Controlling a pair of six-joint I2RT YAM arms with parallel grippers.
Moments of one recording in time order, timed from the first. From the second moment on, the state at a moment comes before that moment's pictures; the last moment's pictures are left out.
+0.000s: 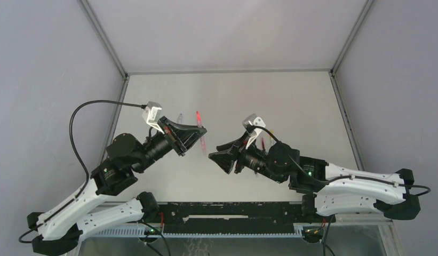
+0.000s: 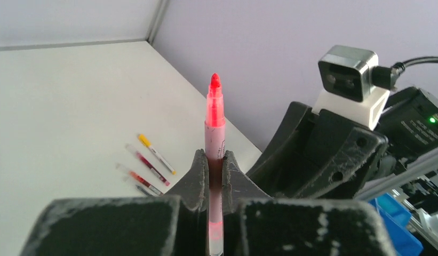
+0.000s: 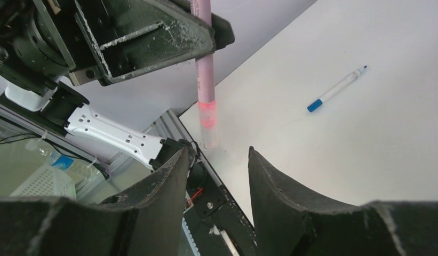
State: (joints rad) left arm -0.99 0.68 0.97 -0.19 -0.07 -0.52; right arm 1.37 0.94 0.98 -0.10 0.34 0.48
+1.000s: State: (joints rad) left arm -0.99 0.67 0.97 -0.19 -0.07 -0.53; right arm 1.28 1.06 0.98 0.04 0.19 0.48
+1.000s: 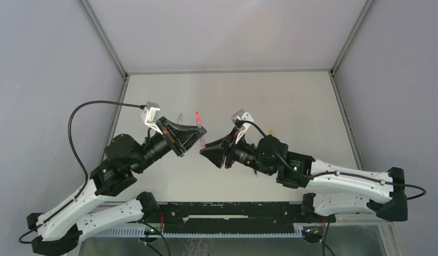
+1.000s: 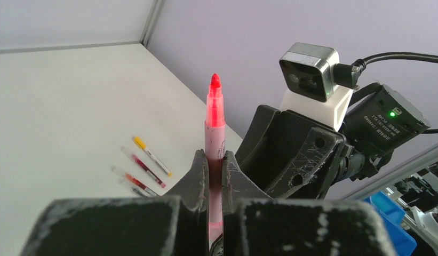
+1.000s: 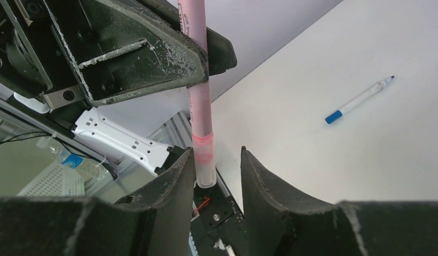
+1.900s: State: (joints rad) left arm -0.99 0.64 0.91 -0.18 -0.10 -0.56; right arm 1.31 1.08 0.99 -0.01 0.19 0.49
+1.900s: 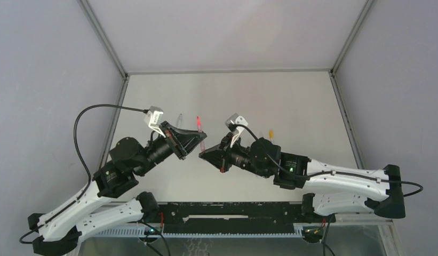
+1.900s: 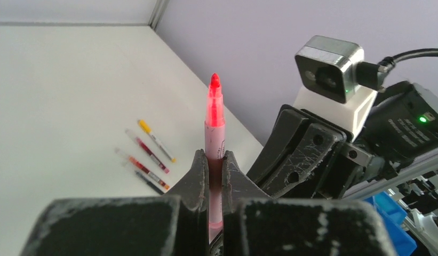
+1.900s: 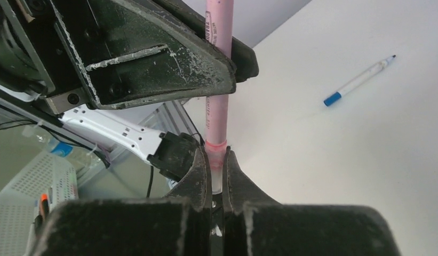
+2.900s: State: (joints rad) left arm -0.95 0.59 0.92 -0.25 0.04 -0.53; right arm 1.49 0.77 0.83 -0.01 0.44 -0.23
